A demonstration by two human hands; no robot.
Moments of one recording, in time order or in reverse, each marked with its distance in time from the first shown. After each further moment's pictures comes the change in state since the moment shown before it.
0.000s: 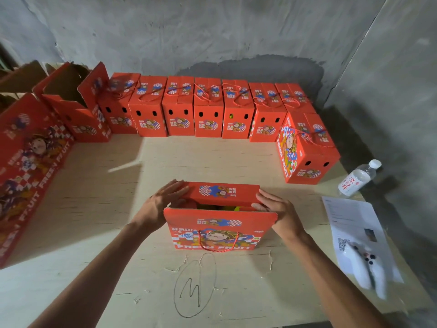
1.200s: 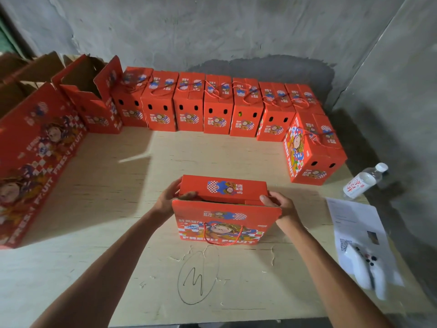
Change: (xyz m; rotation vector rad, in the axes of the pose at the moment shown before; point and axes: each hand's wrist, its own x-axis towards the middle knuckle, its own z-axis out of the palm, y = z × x) left_hand -0.006 0.031 0.009 -1.000 0.053 -0.502; right_hand 0.006 0.002 0.024 0.792 0.076 0.645
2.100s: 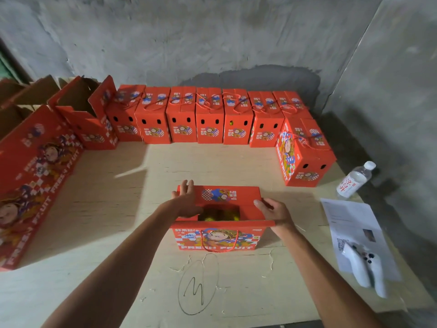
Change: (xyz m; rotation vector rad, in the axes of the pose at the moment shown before) left_hand 0.040 0.039 0.047 1.235 -0.158 -0.320; right_hand -0.007 -0.003 0.000 -0.150 0.018 -0.013
